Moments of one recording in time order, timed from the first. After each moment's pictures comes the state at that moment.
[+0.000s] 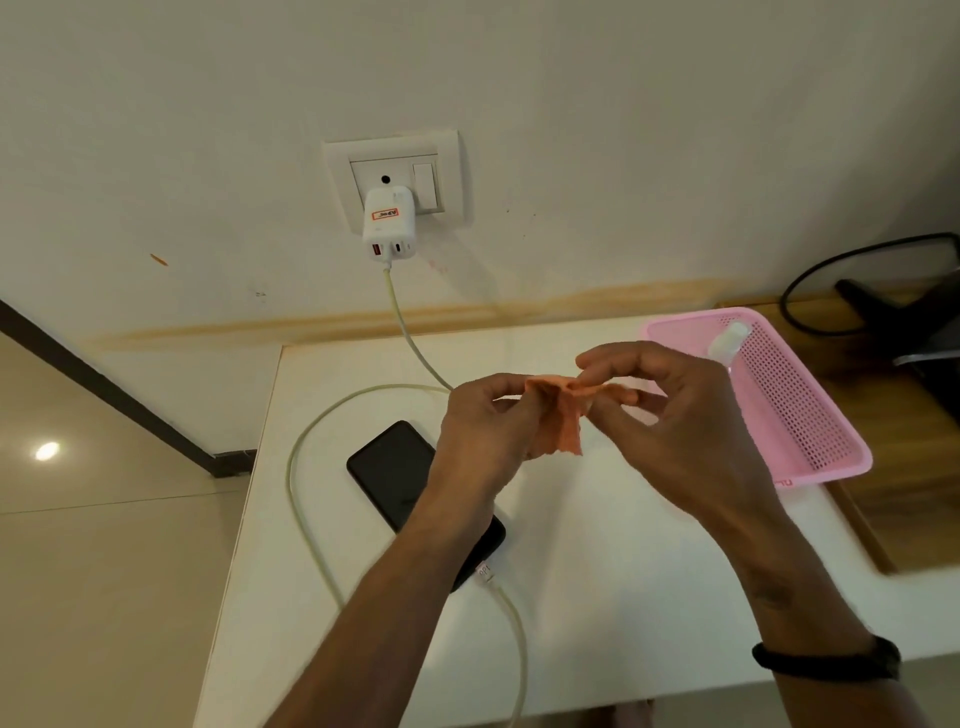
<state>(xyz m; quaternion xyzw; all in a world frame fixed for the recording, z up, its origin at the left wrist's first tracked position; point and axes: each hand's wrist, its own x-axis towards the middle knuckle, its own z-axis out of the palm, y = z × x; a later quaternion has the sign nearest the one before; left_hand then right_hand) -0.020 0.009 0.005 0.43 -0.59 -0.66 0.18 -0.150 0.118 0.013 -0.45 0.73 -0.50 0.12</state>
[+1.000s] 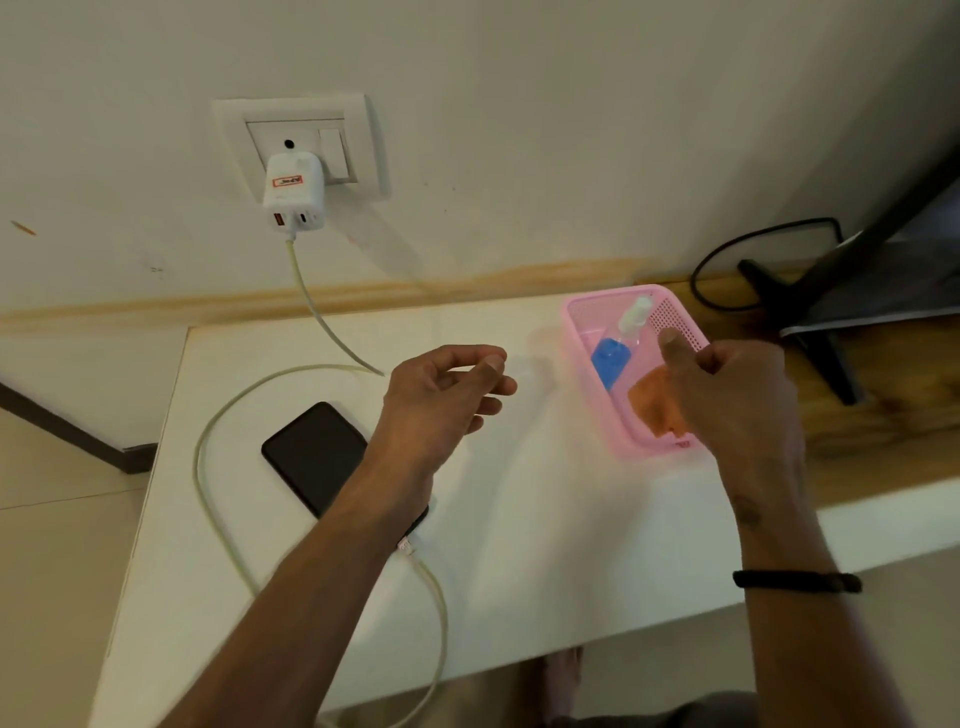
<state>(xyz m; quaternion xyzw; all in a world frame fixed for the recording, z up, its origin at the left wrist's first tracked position) -0.033 0.028 0.010 0.39 -0.56 -0.71 0.19 -0.216 0.179 0.021 -0.14 0.93 -0.35 0.04</state>
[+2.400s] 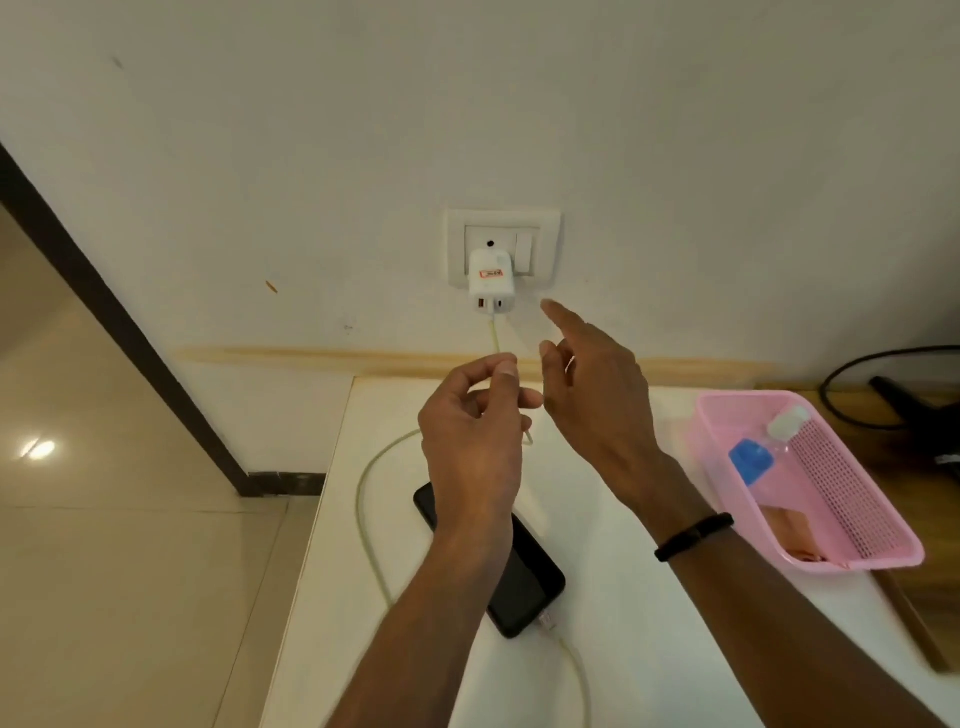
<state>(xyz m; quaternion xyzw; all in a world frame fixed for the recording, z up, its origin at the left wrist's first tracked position) 0.029 -0.017 0.046 0.44 -0.42 -0.65 0.46 -0.111 -0.020 0.009 -0.51 0.78 -0.34 -0.09</state>
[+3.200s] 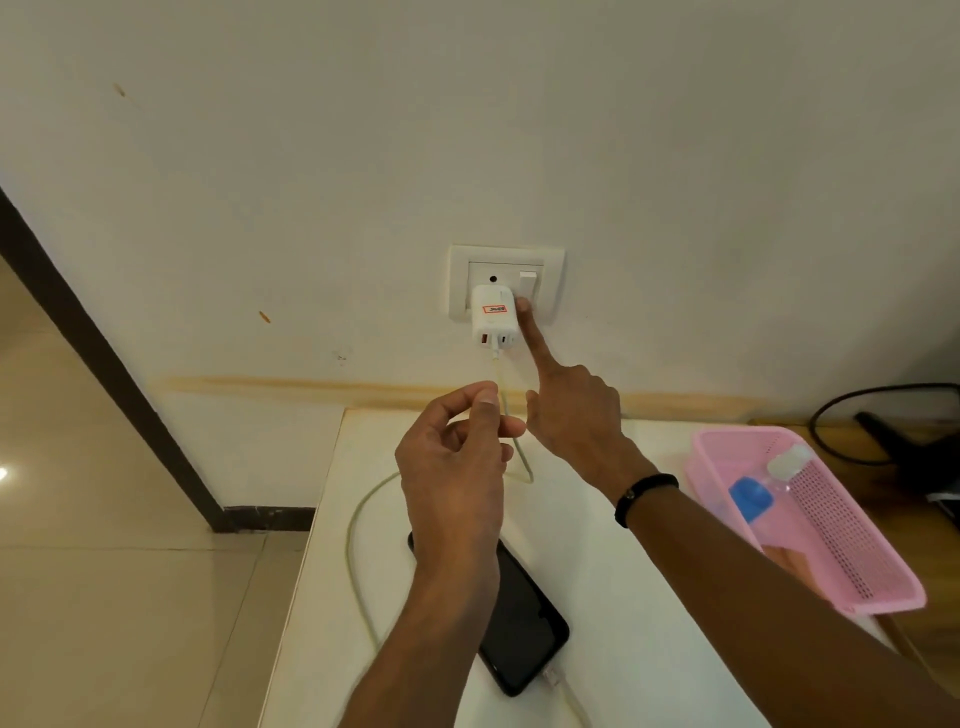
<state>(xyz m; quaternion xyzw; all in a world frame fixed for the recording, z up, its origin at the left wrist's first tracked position) 0.039 -0.034 0.048 0.44 -0.39 -0.66 0.47 -0.134 -0.073 -0.012 -0.51 0.85 -0.12 -0.09</state>
